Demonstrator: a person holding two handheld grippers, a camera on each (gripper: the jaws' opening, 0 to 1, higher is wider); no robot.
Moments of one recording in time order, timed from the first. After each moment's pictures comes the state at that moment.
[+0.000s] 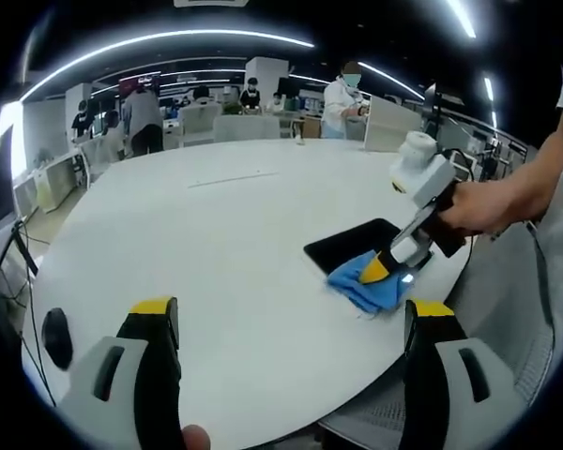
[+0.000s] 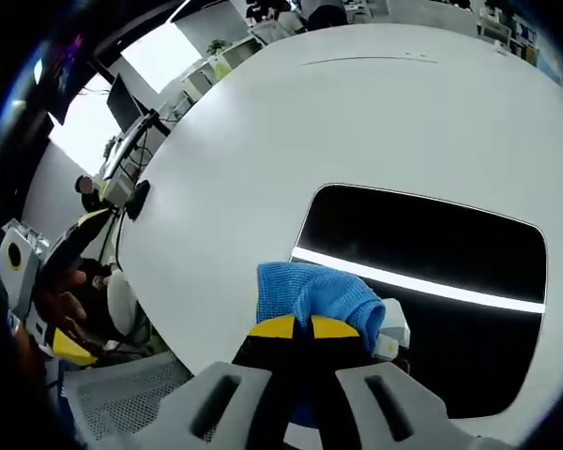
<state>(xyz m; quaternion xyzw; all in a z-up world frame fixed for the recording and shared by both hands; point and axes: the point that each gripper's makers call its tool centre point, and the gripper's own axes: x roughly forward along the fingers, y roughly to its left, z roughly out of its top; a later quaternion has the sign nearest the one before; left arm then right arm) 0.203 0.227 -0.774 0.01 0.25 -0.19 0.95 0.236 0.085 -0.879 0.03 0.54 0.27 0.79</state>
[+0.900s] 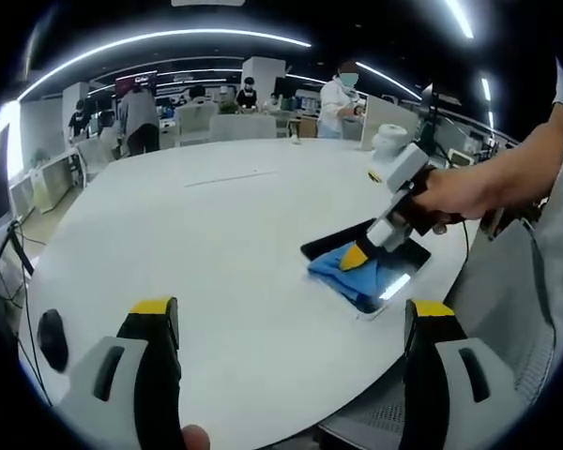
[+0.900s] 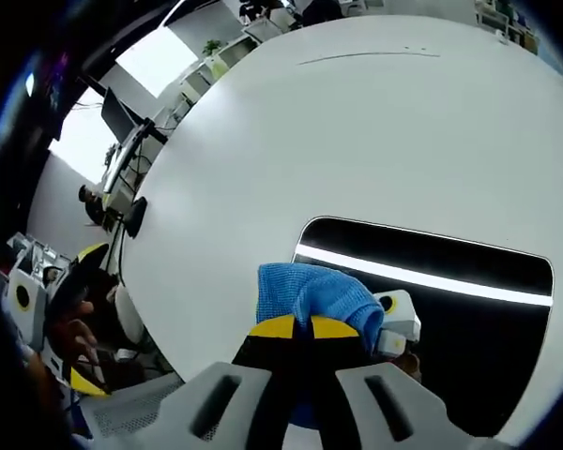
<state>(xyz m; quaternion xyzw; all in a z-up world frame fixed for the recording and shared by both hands) 0.208 0.228 -0.780 0.00 0.26 -0.20 0.95 0.274 0.087 -0.878 0.06 0.56 0.28 0.78</state>
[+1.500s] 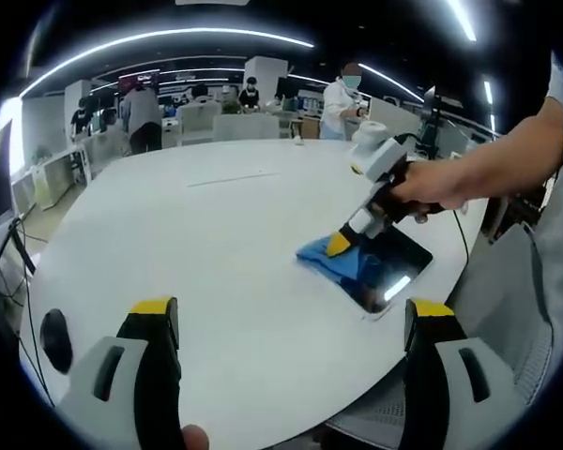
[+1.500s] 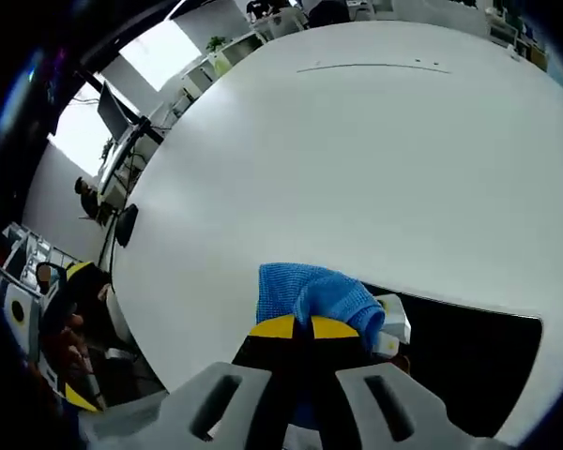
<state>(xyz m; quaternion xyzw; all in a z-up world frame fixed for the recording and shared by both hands) 0.211 0.238 -0.775 0.00 0.25 -0.20 0.95 0.313 0.094 -0.879 0.03 0.55 0.28 0.78</state>
